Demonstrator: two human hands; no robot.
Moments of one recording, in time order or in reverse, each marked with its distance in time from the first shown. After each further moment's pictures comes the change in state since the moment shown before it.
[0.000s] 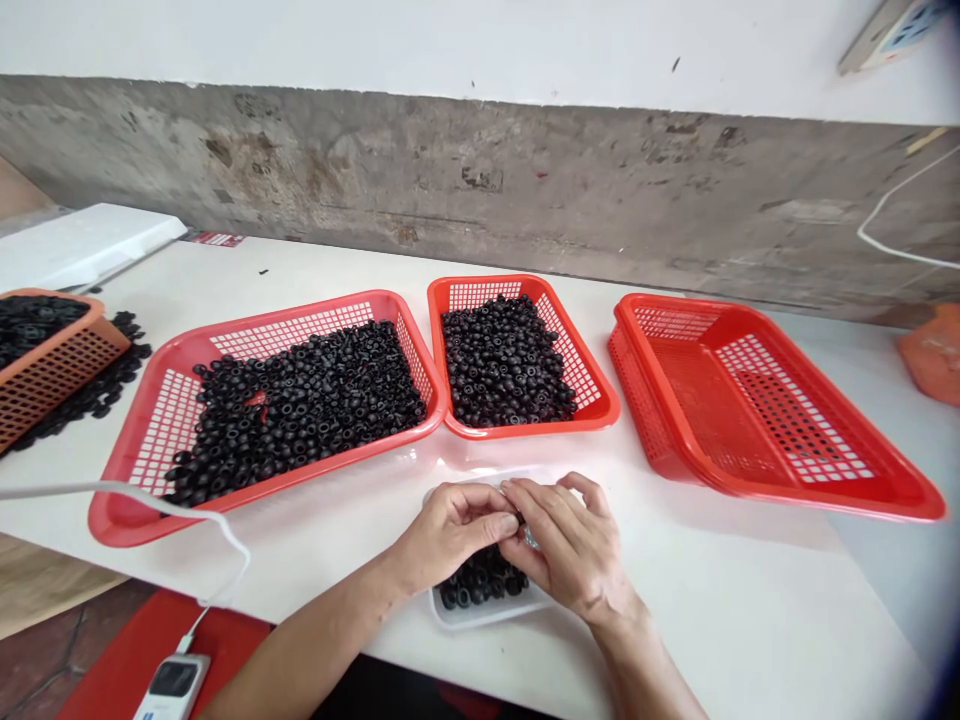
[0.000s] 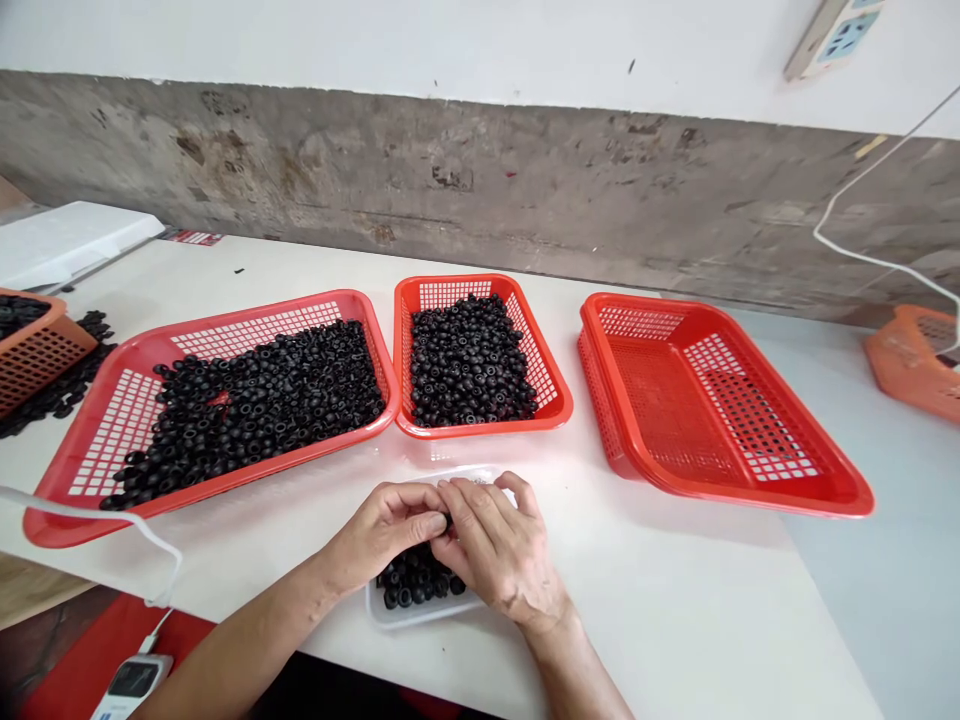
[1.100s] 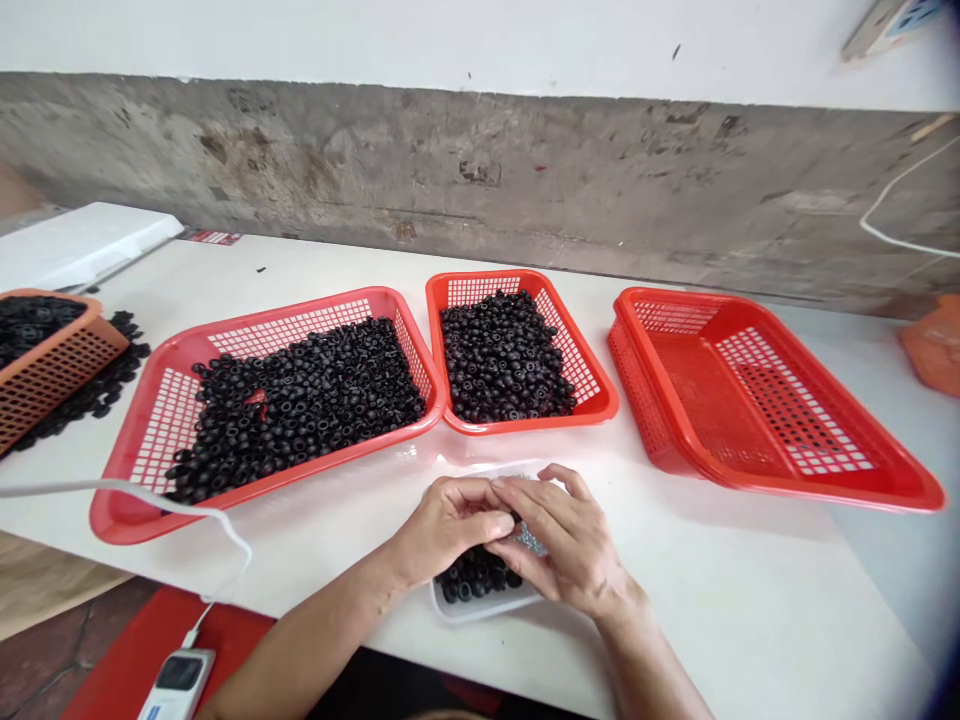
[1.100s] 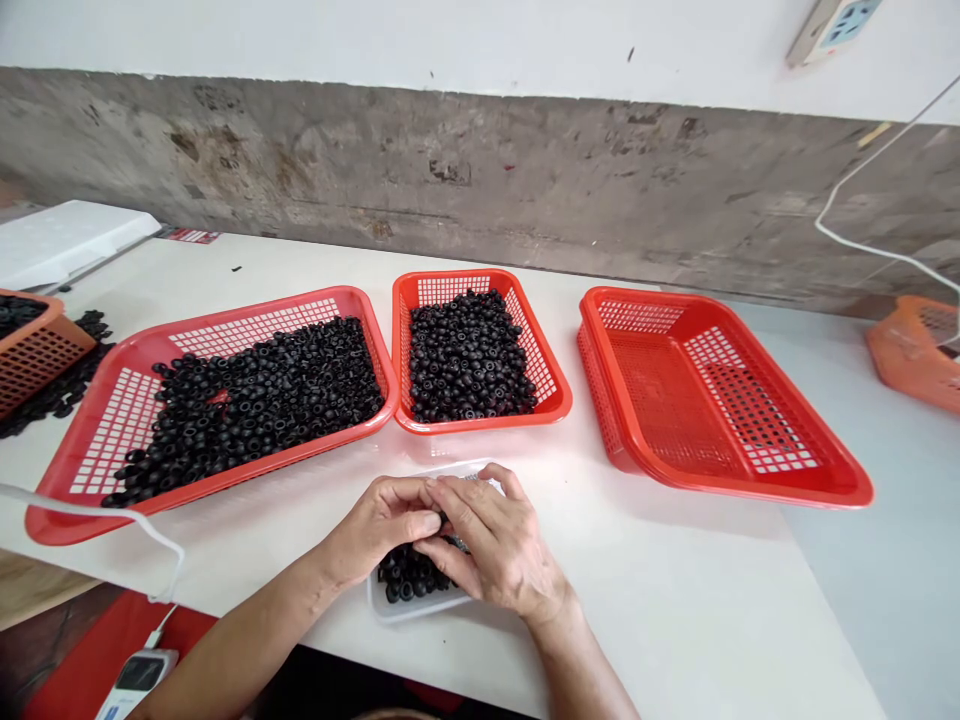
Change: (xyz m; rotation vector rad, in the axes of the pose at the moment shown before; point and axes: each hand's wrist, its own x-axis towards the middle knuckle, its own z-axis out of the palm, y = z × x) left_hand -0.001 0.003 0.000 -0.083 -0.024 -0.009; right_hand -0.009 0.007 0.003 0.263 -0.027 -0.015
